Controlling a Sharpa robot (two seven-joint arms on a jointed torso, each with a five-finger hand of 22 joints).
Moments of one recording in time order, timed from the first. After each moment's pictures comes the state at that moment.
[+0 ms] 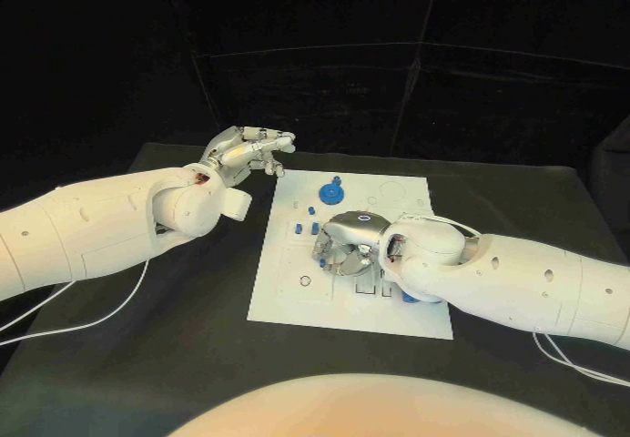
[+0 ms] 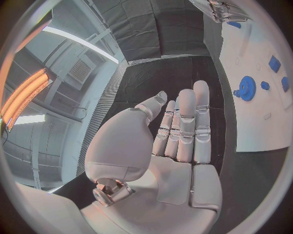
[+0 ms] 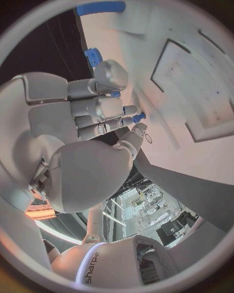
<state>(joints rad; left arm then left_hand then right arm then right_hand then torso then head) 1.25 -0.79 -0.15 1.34 0.05 -0.14 0.43 1.25 -0.04 0.37 -0.08 0.05 1.01 0.18 0.12 0.07 1.04 0.11 0.35 0.07 1.23 0.02 1.00 0.43 0.17 1.13 0.12 0.70 0.65 1.07 -0.61 -0.06 1.54 -1.63 -0.16 -0.07 1.31 -0.17 0.48 -0.02 0.18 1.03 0.17 0.06 0.07 1.12 0.10 0.07 0.06 1.47 0.00 1.17 0.93 0.12 1.33 0.11 1.21 0.97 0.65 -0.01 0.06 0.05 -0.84</state>
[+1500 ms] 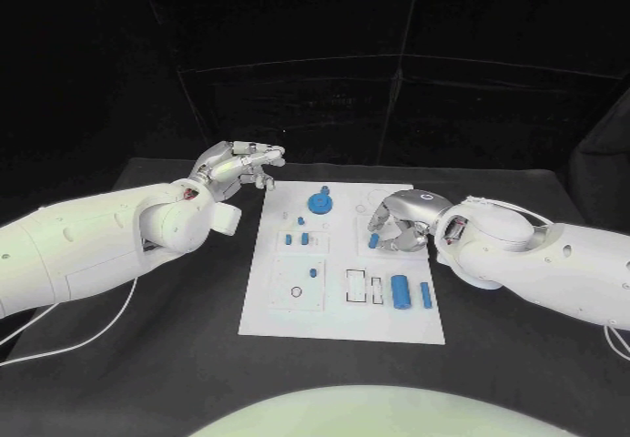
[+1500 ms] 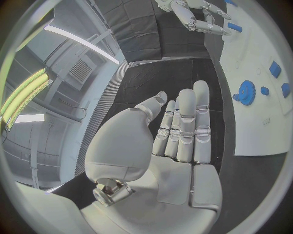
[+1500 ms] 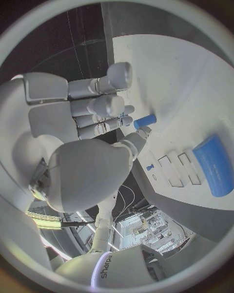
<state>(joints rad) 1.25 -0.79 -0.16 1.35 0.05 -0.12 0.43 1.25 -0.04 0.36 -0.08 0.05 1.01 0.18 0.13 0.07 1.04 0.11 0.35 0.07 1.23 0.02 1.00 0.43 0.17 1.13 0.12 0.69 0.65 1.13 -0.86 -0.06 1.60 -1.62 -0.22 -0.17 1.34 -0.17 0.34 -0.01 0.15 1.00 0.16 0.06 0.07 1.04 0.10 0.11 0.06 1.45 0.02 1.13 0.84 0.12 1.30 0.12 1.14 0.87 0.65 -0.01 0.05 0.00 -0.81</state>
